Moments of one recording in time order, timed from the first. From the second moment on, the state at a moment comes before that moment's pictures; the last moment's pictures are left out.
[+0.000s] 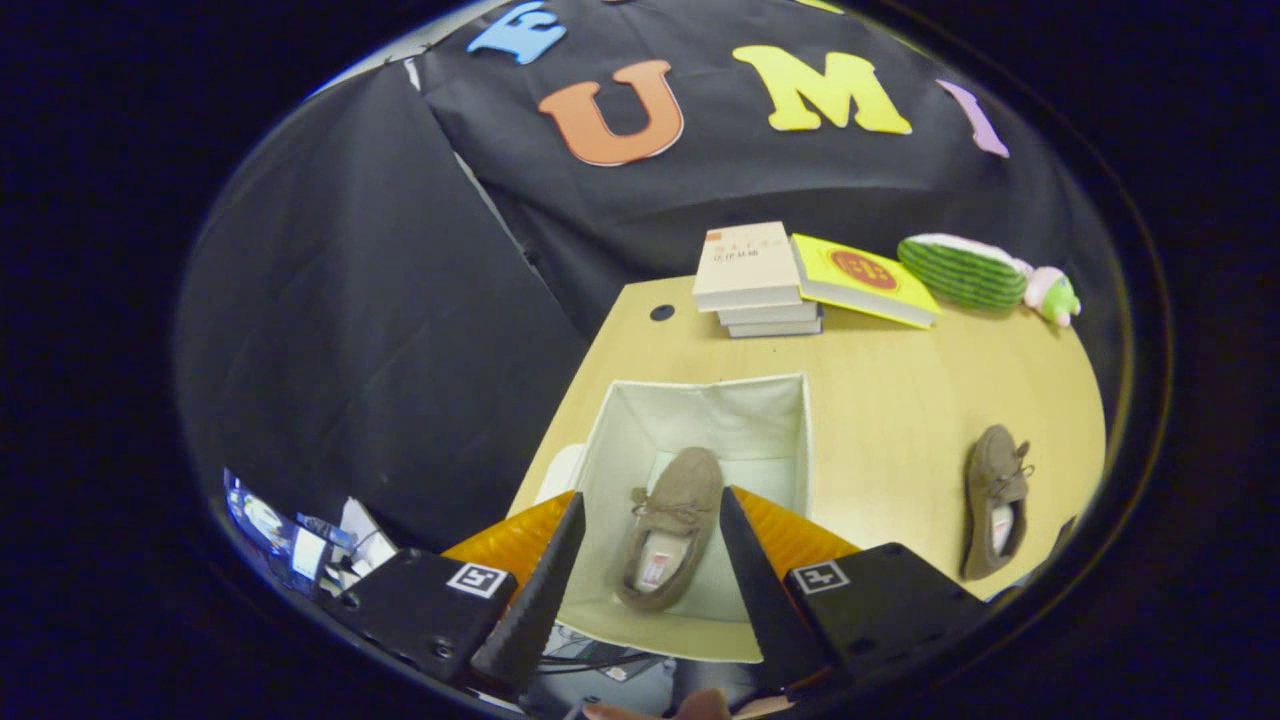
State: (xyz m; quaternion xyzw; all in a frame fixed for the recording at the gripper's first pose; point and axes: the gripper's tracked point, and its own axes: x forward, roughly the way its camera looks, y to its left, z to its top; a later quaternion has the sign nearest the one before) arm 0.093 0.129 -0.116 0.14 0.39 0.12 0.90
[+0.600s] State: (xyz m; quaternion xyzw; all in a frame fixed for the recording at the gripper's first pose) arm 0.041 -0.107 -0.113 0.06 0.39 0.00 0.92
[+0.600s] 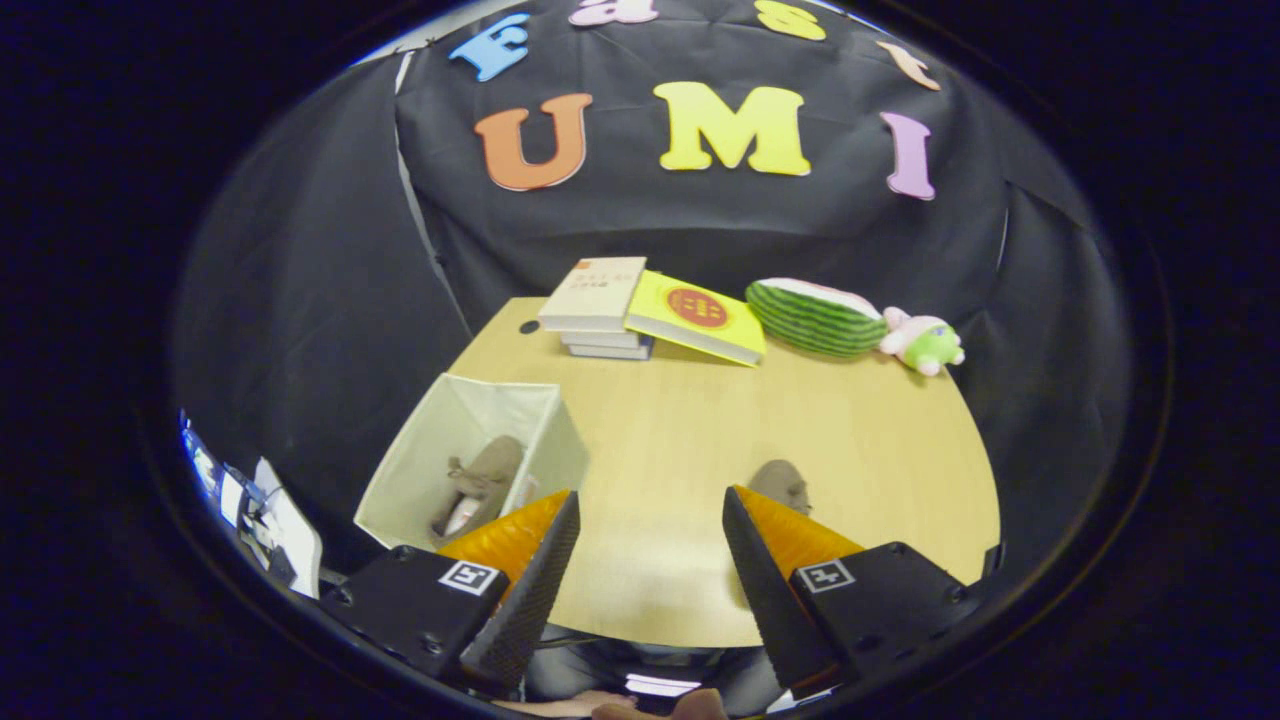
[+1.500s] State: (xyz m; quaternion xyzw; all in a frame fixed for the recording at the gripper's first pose) arm 0.017 -0.237 -0.315 0.16 0.58 -0.05 0.79
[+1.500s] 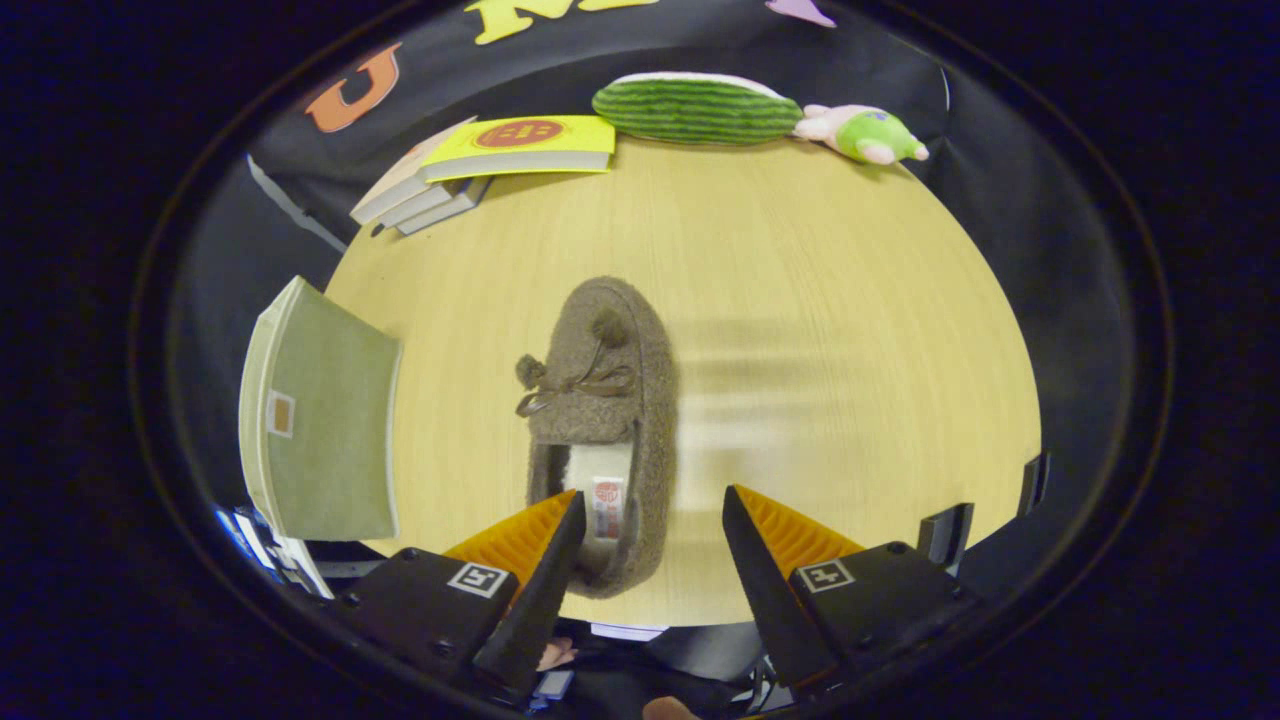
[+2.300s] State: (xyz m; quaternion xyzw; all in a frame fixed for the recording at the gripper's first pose) arm 0.018 -0.221 -0.339 0.28 0.59 -0.05 0.75
